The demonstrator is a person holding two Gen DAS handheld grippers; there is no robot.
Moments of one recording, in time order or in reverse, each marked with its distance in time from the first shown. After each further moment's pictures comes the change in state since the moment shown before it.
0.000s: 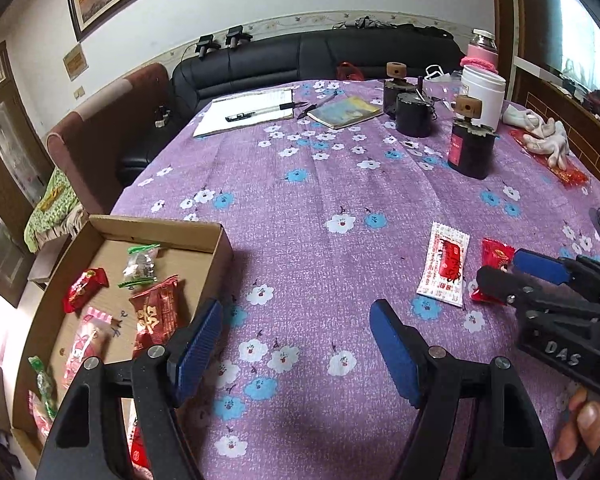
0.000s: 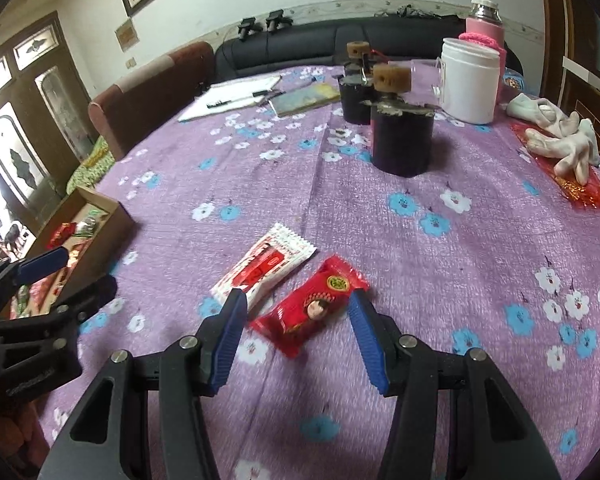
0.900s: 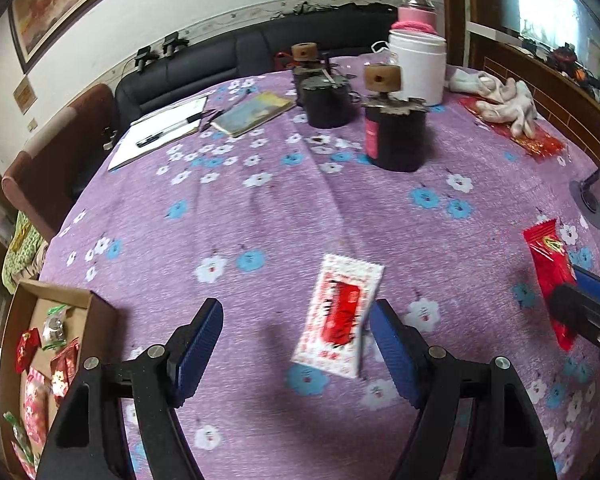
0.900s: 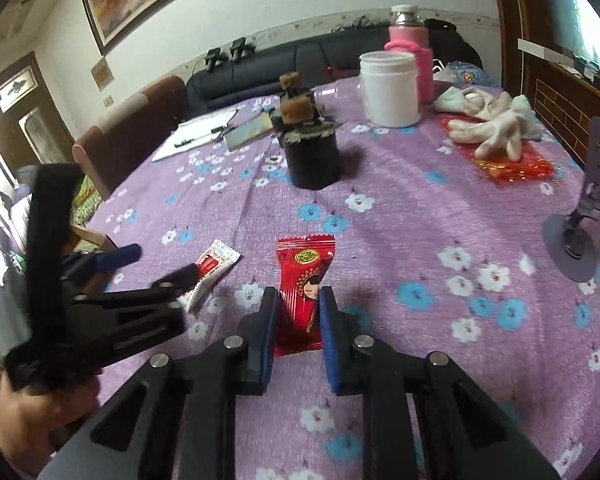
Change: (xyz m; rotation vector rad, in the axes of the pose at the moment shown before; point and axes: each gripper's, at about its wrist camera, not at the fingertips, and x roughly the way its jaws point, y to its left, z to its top) left arm 0.035 -0.097 0.030 0.160 0.030 -0.088; right arm -0.063 -0.062 -0.016 0.126 -0.094 -0.014
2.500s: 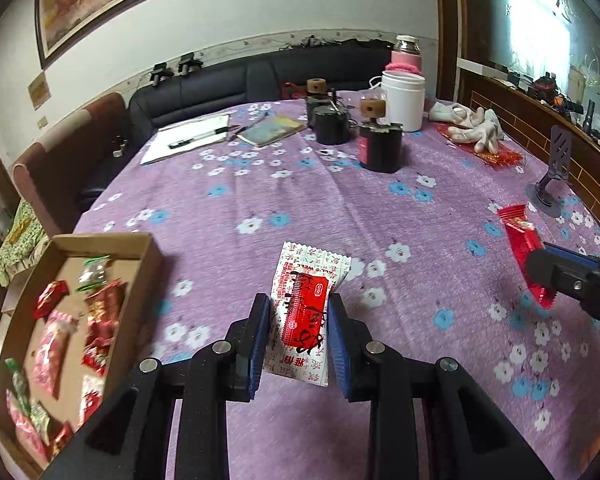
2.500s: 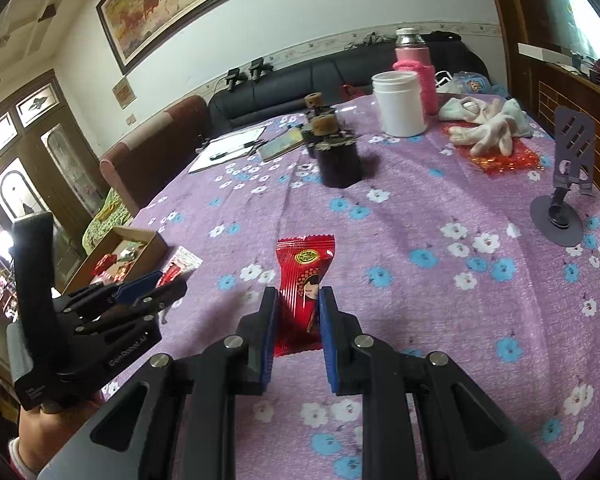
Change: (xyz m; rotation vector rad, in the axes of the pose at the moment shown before) left arm -0.082 0.035 -0.067 -0.063 -0.129 -0.037; right arm -0.053 0.018 -0.033 0.011 -0.064 0.082
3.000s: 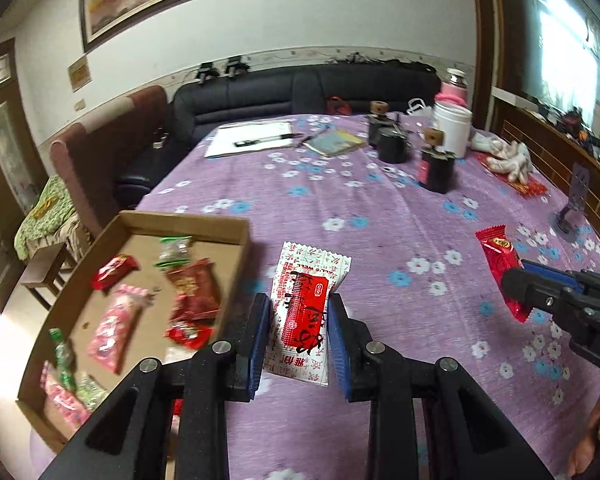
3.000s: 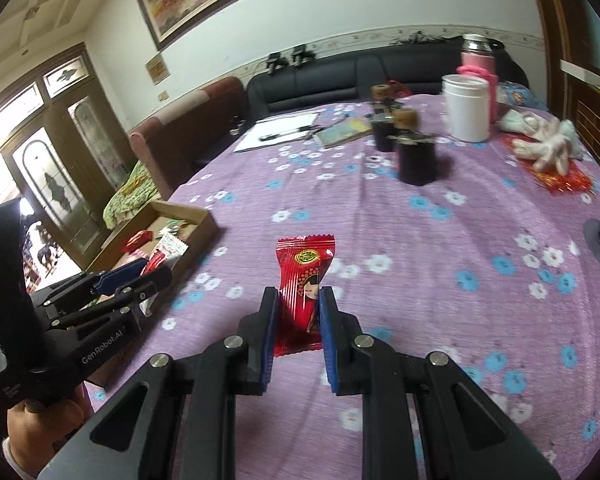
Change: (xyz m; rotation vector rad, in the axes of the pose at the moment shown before) left arm -0.042 0.074 -0.019 -0.109 -0.044 0.080; right arm 0.020 0.072 -0.002 -0.103 0.040 0.082
